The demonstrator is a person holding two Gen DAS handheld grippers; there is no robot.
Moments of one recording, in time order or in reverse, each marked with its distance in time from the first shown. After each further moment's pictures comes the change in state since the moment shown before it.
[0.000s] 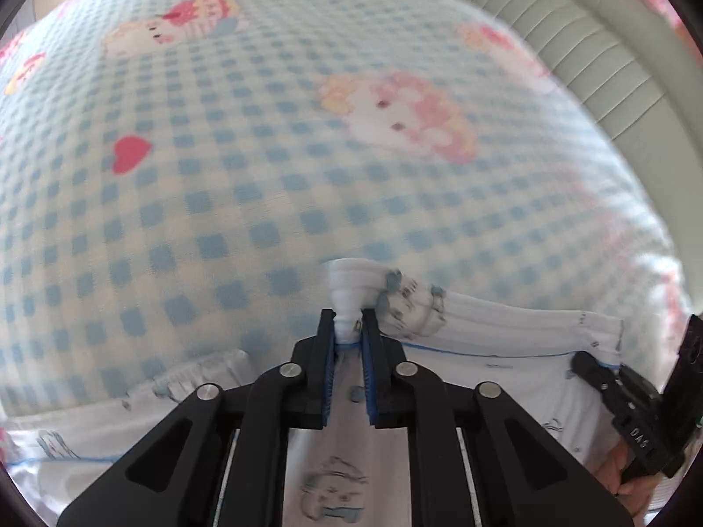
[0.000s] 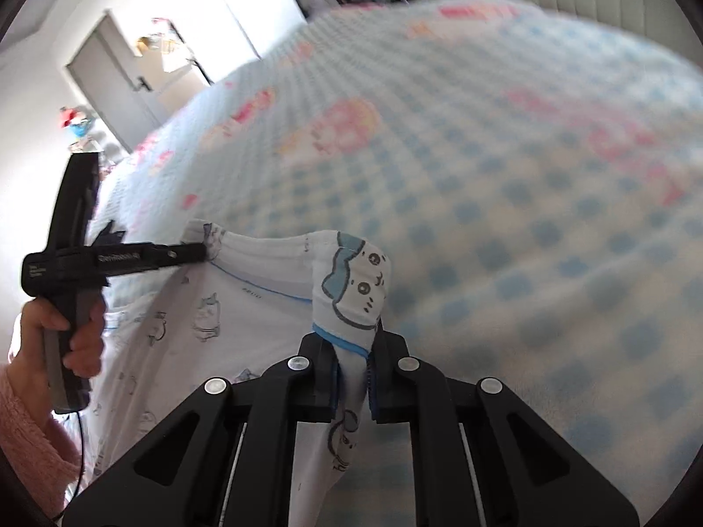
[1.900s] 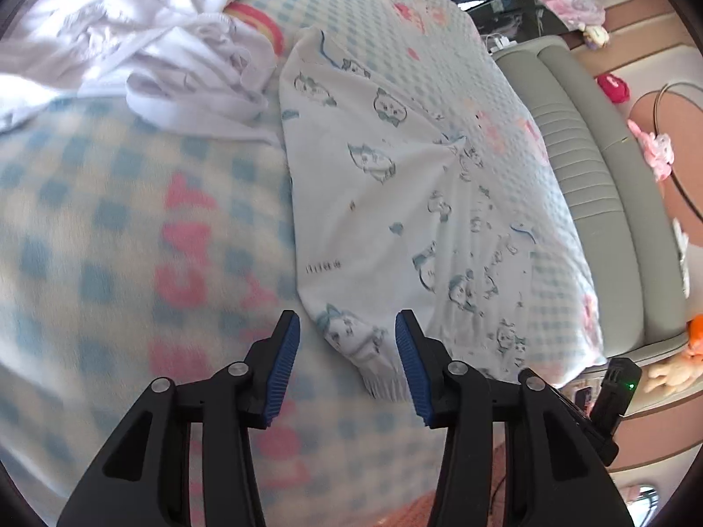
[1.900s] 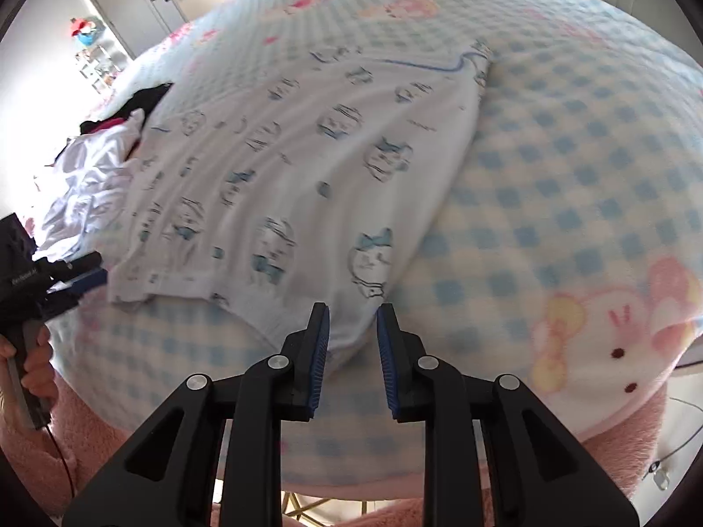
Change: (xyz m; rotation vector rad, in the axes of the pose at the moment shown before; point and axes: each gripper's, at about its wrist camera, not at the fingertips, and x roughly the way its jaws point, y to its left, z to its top) left arm -0.162 0.121 -0.383 -0.571 -0.171 -0.234; right arm -0.077 0.122 -0.193 -0.186 0.107 -0.145
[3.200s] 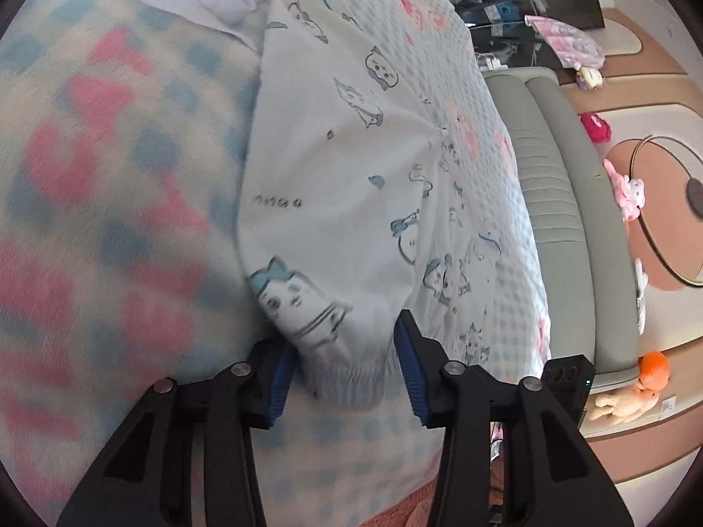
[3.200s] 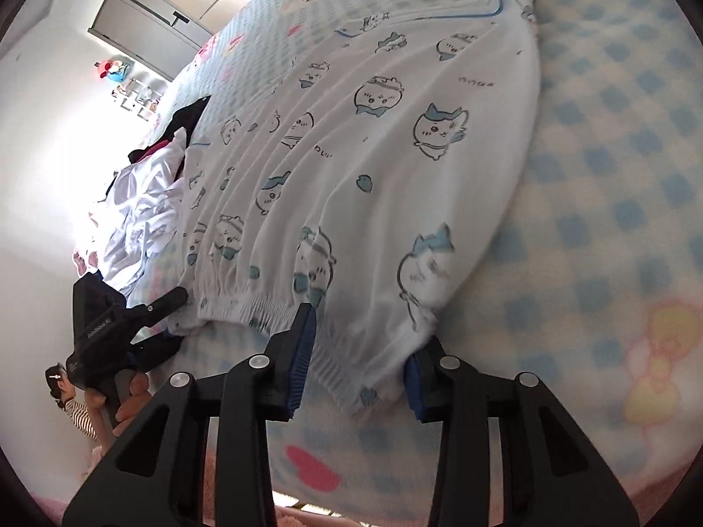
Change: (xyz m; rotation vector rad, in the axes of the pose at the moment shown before) left arm 0.065 -0.006 -0.006 -0.099 0.016 -0.188; right arm 0.045 -0.020 0.000 0.163 0.081 0.302
